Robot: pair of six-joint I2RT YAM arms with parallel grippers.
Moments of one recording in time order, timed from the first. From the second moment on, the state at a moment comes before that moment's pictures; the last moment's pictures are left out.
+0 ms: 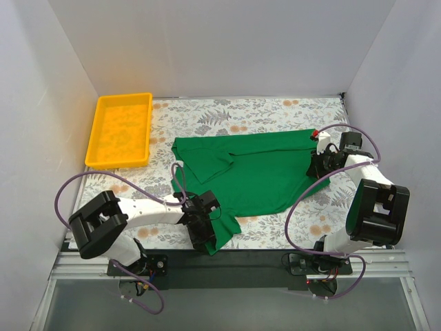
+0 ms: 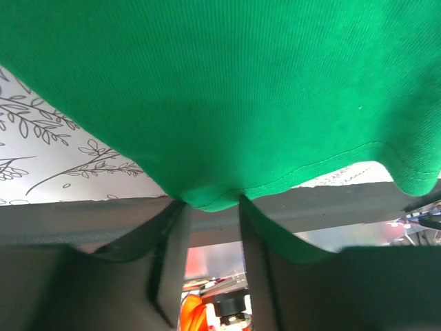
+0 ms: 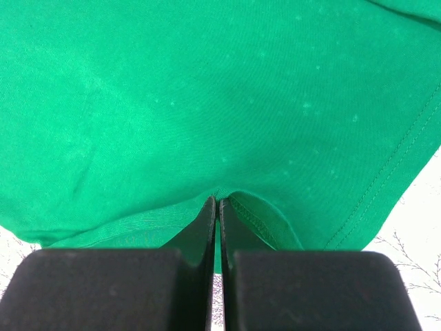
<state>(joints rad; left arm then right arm) -1.02 1.47 0.69 -0.62 0.25 -1.35 -0.21 1.50 0.90 -0.50 -0.59 -0.55</state>
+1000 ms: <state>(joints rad) -0.58 1.15 0.74 -0.50 0.28 -1.09 -0.39 1.30 0.91 -0.57 -0.71 -0.60</state>
